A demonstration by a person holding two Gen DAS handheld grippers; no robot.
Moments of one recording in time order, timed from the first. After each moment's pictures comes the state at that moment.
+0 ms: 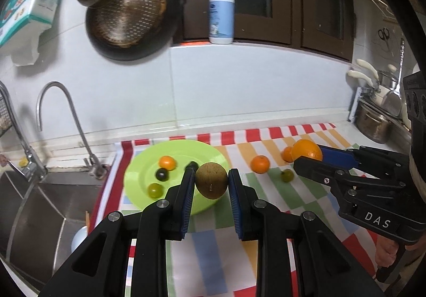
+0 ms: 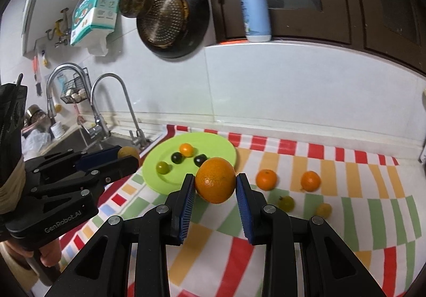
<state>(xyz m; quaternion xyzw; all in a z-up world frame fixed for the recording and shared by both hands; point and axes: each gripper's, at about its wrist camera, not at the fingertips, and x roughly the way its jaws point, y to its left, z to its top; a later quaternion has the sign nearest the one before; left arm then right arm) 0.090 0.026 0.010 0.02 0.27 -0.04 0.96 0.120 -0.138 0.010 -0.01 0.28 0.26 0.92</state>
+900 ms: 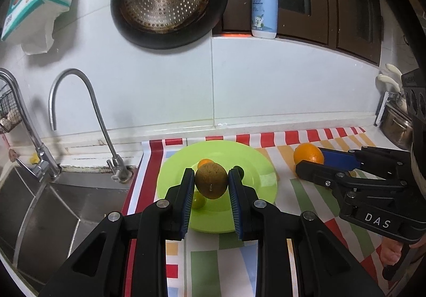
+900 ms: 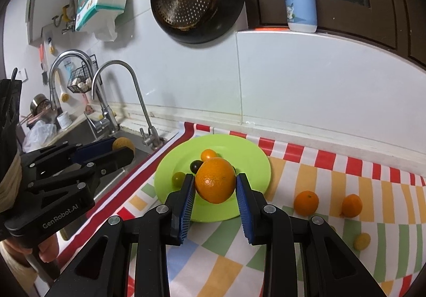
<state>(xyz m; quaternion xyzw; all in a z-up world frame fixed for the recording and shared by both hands) 0.131 0.079 -0.004 0.02 0.28 0.00 0.96 0.173 -0.072 -0.003 -0.03 0.31 0.30 0.90</state>
